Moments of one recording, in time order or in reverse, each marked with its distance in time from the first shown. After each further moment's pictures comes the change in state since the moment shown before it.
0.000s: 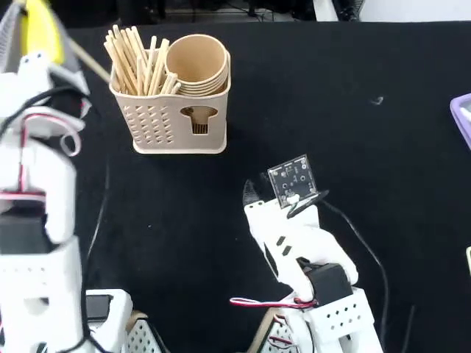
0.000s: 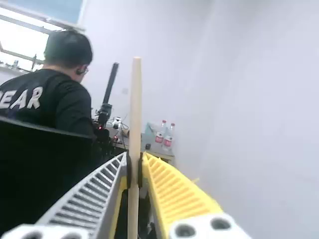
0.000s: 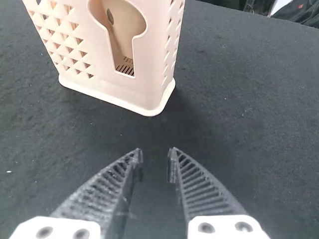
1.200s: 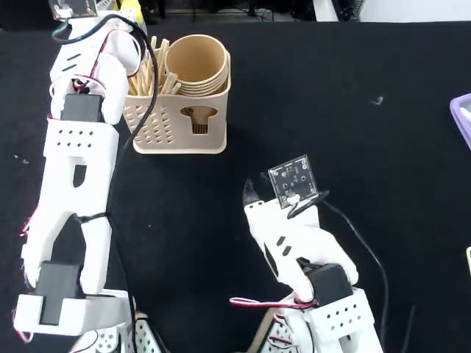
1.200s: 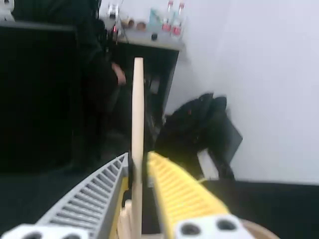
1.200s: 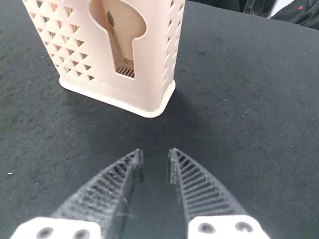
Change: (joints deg) left arm 5.8 42.5 -19.5 2.5 -8.0; right arm 0.0 0.0 0.0 0.0 0.0
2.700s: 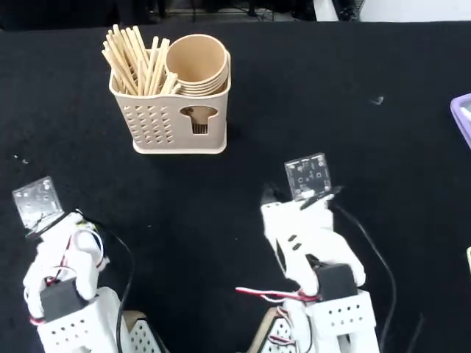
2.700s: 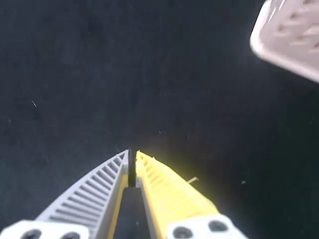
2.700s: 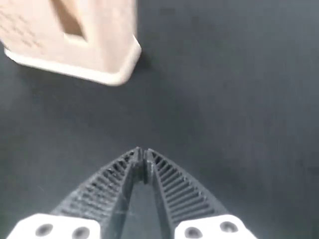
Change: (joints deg) left arm -25.4 -90.6 82.5 50.8 -5.7; right arm 10.4 0.0 2.5 7.6 -2.8
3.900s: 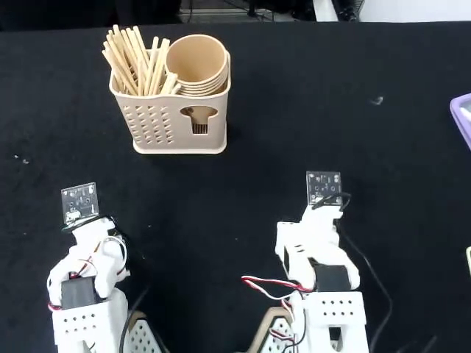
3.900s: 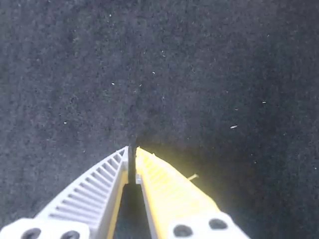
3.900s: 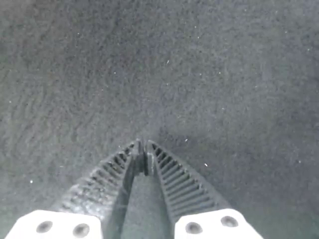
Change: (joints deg) left arm 11.5 -4.0 13.8 0.0 -0.5; right arm 7.9 -0.2 14.9 -2.1 -4.4
